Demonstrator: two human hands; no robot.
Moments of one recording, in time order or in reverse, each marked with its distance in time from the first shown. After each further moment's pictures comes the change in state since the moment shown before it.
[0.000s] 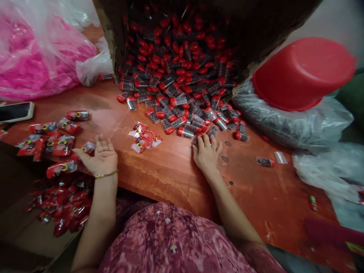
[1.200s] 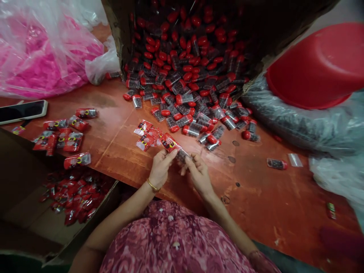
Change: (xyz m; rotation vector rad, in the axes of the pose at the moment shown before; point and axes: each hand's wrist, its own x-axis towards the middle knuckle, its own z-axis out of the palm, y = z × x) left_hand -0.114 -0.078 0.026 0.406 -0.568 -0.474; right_hand -0.042 -0.068 -0.037 1.527 -0.332 0.424
